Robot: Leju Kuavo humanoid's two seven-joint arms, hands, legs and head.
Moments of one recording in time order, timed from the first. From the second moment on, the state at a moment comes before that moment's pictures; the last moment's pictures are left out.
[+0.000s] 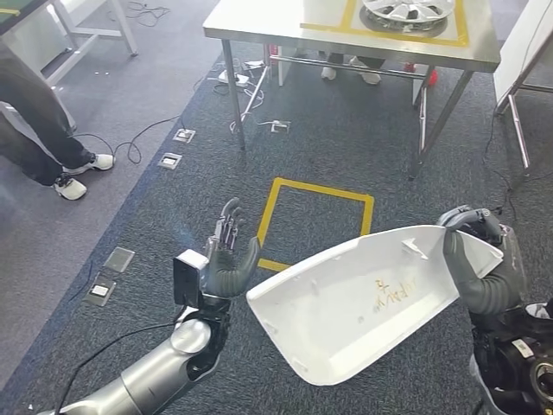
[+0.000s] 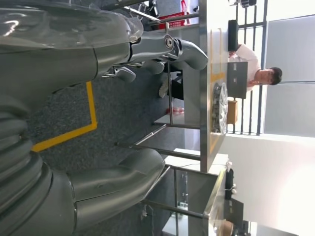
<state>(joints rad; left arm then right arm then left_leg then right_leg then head) -0.22 0.10 -0.57 -1.43 0.27 0.50 -0.50 -0.28 -0.22 0.57 -1.78 -0.55 0.03 -0.33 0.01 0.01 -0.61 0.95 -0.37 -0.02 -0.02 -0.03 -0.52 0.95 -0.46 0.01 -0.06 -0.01</state>
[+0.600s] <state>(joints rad) -0.23 0.10 -0.57 -1.43 0.28 0.51 -0.50 -0.27 -0.22 0.61 -1.75 -0.41 -0.06 -0.29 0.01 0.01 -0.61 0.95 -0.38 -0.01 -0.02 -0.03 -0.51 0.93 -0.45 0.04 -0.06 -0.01</state>
